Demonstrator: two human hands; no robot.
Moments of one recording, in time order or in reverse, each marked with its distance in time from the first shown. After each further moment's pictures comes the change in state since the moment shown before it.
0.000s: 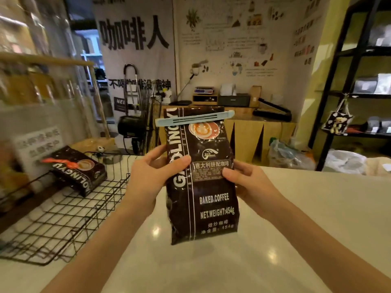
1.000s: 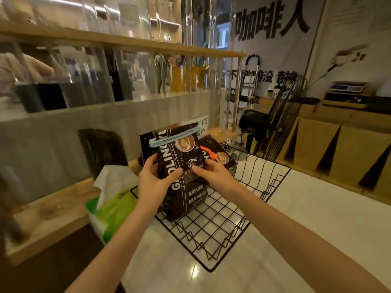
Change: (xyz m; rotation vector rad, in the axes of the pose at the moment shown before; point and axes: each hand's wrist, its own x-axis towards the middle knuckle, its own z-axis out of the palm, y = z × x) left_hand -0.003 -0.037 -0.284 0.365 0.830 0.093; right_hand 0.194 0.106 0.320 -0.144 -0.602 0.109
